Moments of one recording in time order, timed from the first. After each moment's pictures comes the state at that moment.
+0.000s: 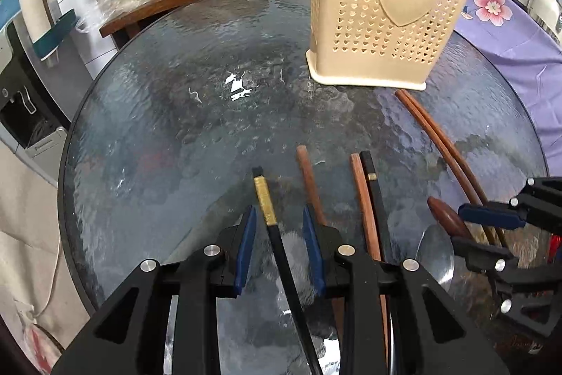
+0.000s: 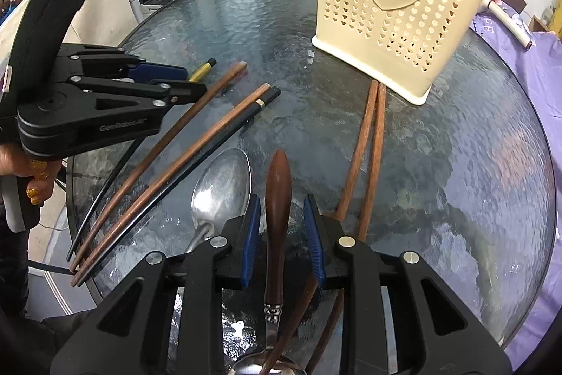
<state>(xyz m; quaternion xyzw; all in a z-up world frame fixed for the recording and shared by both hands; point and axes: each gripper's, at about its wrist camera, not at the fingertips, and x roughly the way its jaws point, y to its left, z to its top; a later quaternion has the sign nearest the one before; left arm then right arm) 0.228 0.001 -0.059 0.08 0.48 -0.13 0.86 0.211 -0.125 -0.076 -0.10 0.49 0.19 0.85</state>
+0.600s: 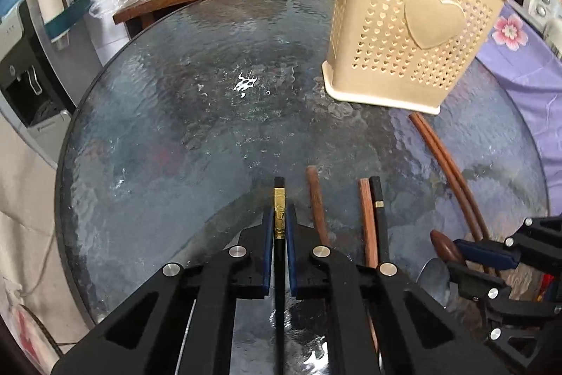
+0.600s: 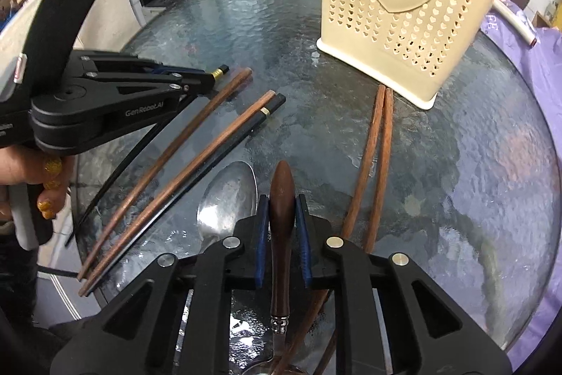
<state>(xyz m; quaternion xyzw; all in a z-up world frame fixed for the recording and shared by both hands) 0.241 0.006 -0.059 0.03 0.48 -0.11 0.87 0.221 -0.119 -0.070 -0.08 0.48 0.20 0.85</state>
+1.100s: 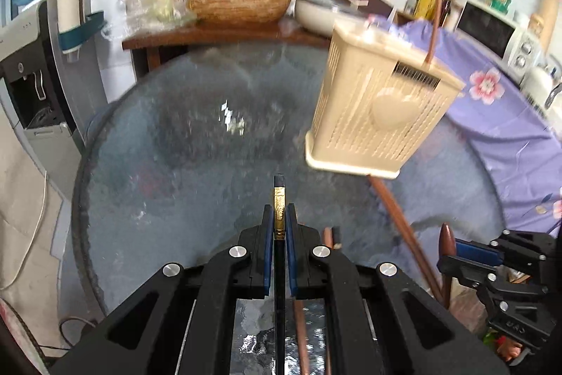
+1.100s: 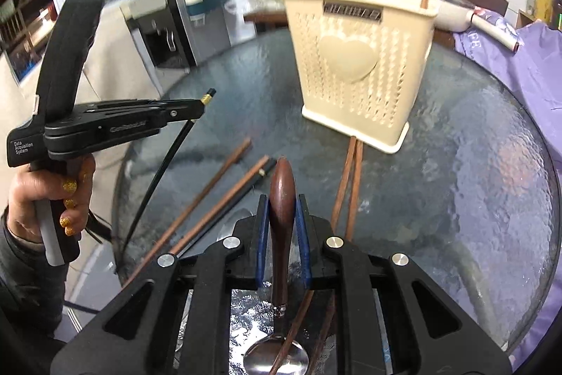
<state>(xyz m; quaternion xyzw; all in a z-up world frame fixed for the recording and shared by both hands) 0.221 0.024 0.003 -0.03 0.39 -0.13 0.91 0.197 -0.169 -0.016 0.00 0.39 0.22 0.89</state>
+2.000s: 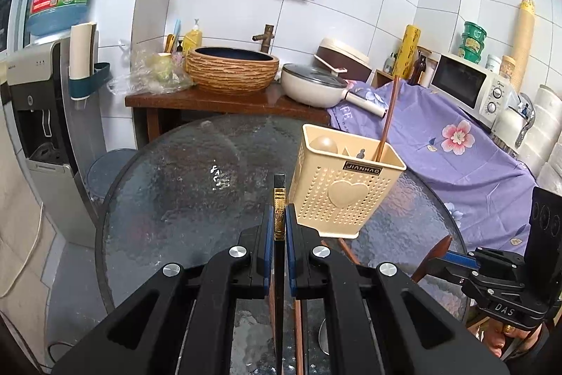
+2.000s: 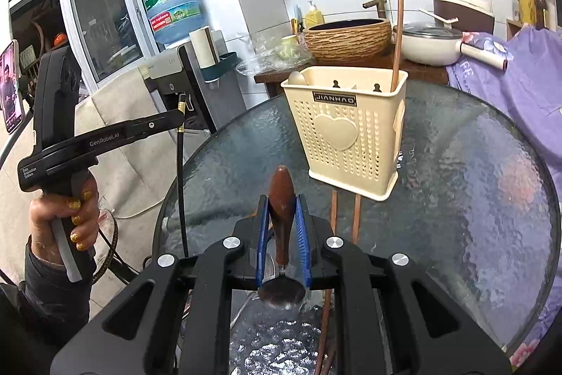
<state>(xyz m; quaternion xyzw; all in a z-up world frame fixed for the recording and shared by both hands) 0.184 0.034 0.072 -0.06 0.28 -0.15 0.94 0.177 -0.195 0.039 0.06 0.31 0.24 0.92</state>
